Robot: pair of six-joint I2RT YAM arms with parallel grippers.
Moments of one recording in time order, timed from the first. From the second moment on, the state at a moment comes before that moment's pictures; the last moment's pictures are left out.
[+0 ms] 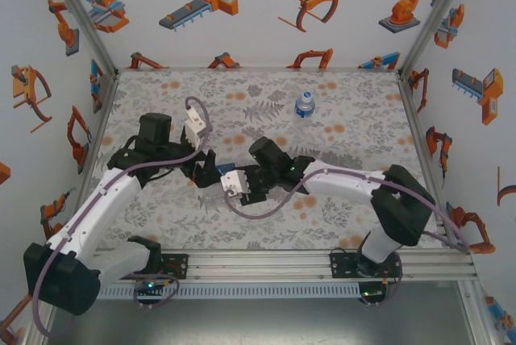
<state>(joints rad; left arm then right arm) -0.39 1.09 0.91 -0.59 0.67 0.22 0.96 1.57 0.97 -0.19 -0.46 -0.92</state>
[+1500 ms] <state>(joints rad) -0.54 1.34 1.17 -0.90 1.05 0.31 1.20 1.09 0.87 -0.18 0.16 -1.74</state>
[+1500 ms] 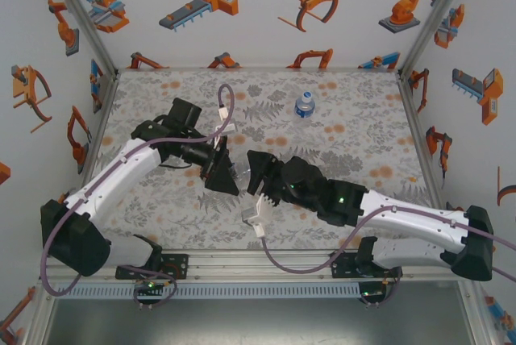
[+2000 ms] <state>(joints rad) -0.55 1.34 1.17 -0.91 1.06 0.31 1.21 1.09 0.87 -0.18 0.17 -1.75</state>
